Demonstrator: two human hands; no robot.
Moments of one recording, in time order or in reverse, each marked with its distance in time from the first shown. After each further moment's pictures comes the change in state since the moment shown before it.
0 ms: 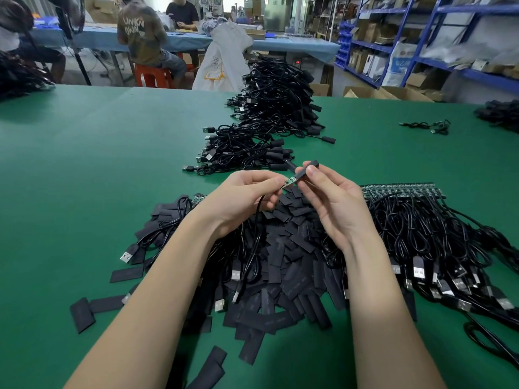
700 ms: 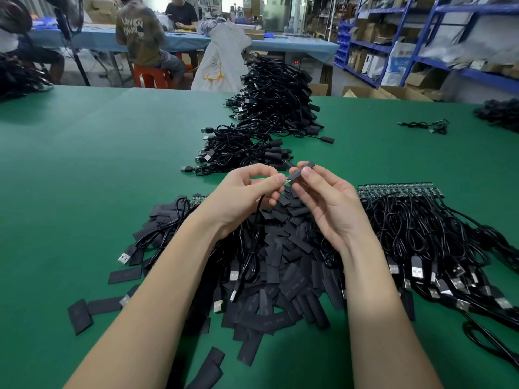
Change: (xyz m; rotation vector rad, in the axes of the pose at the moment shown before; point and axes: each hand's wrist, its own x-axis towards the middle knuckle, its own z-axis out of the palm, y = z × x) left_hand -0.001 -0.001 0.005 -0.064 0.053 0.057; right_hand -0.002 0.002 0.000 0.028 -0.104 0.009
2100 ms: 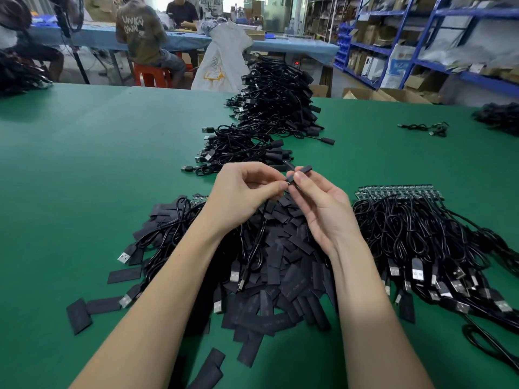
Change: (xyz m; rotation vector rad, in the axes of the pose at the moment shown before) left_hand 0.002 -0.007 -0.008 0.402 0.125 0.325; right_hand 0.000 0.011 0.009 0.036 0.105 0.031
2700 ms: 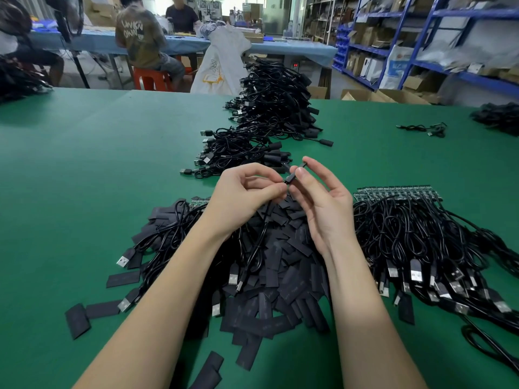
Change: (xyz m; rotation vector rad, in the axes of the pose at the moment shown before) left_hand 0.000 0.000 0.005 -0.144 0.015 -0.099; right_hand -0.002 0.002 0.009 -0.023 0.082 -0.164
